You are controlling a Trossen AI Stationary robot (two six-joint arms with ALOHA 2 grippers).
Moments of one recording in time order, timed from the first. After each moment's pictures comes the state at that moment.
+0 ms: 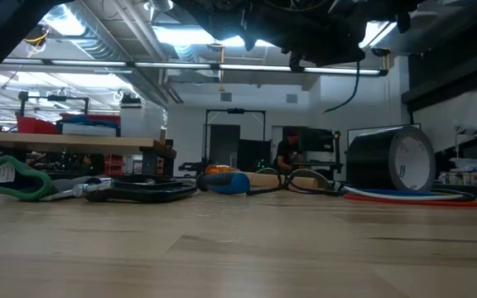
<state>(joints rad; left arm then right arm) 0.07 2.15 1.69 0.40 -0.30 0.08 -0.34 0.72 0.91 -0.41 0.16 0.11</state>
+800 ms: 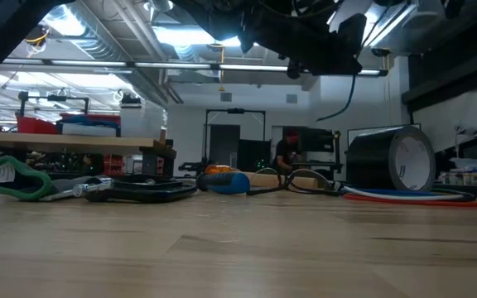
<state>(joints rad) 0.09 2.15 1.69 0.29 -0.30 0.07 -0.34 0.38 0.91 -0.61 -0.02 0.21</state>
